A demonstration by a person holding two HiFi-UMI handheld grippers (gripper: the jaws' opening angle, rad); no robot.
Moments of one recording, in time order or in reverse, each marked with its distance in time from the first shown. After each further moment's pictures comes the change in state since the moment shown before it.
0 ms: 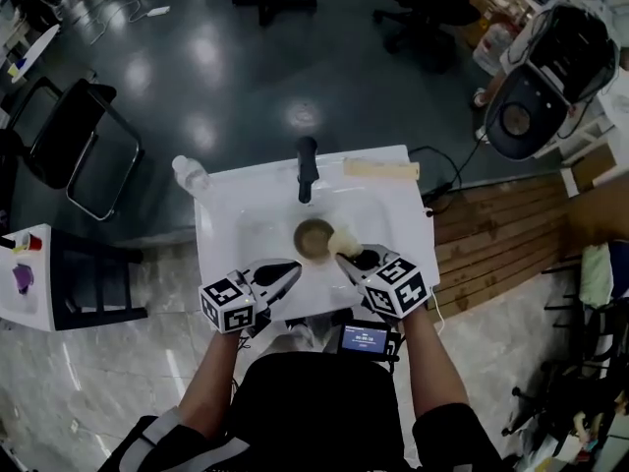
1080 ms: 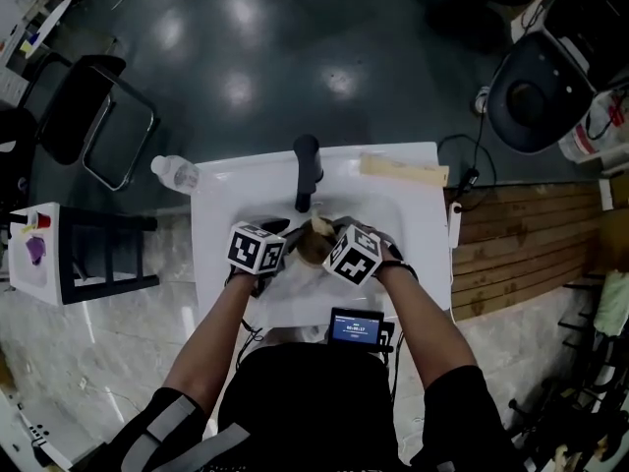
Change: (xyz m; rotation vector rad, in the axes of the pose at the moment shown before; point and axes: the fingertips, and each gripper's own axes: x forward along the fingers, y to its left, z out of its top) left arm 0.057 0.168 -0.068 -0.165 0.511 0.494; right arm 0.137 -0.067 -0.046 -0.466 0.371 0.114
